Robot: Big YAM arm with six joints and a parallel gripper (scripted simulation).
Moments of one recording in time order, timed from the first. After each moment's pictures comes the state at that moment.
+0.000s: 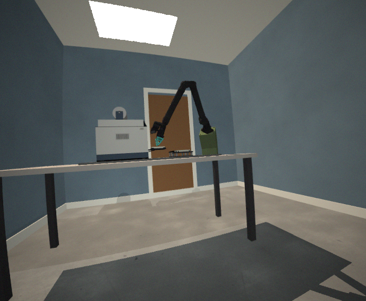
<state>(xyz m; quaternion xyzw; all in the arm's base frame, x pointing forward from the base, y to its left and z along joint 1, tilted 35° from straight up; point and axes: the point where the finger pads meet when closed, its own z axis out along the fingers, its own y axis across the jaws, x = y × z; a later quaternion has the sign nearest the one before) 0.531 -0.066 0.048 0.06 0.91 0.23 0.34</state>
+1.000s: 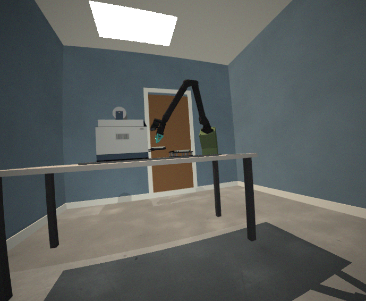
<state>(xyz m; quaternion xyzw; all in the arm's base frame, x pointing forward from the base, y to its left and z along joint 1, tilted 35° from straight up) 0.521 -0.079 0.071 0.06 0.91 0.23 0.34</state>
